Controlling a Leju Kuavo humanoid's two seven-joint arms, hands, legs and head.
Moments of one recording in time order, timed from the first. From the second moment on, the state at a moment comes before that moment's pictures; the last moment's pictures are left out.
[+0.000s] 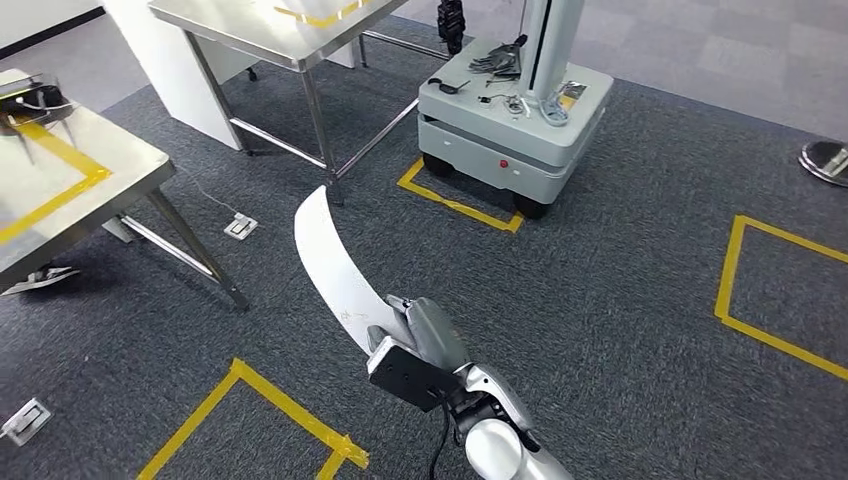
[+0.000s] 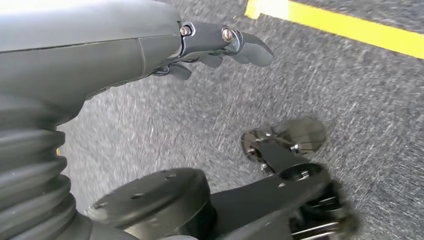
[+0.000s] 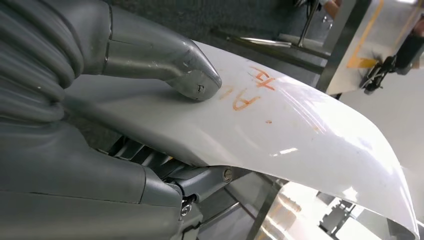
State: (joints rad) left arm -0.13 -0.16 0.73 -0.21 -0.91 -0.12 -0.12; right arm -0.02 0.08 0.63 -1.51 0.66 -0.13 -0.35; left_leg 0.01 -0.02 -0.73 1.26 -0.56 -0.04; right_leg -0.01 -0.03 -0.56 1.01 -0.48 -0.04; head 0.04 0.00
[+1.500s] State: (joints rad) left arm -0.13 -0.15 0.75 -0.21 -0.89 -0.12 -0.13; right arm -0.02 0.10 0.58 -1.50 0.66 -0.11 -0.36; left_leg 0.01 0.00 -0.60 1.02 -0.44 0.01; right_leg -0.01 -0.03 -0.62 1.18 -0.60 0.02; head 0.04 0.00
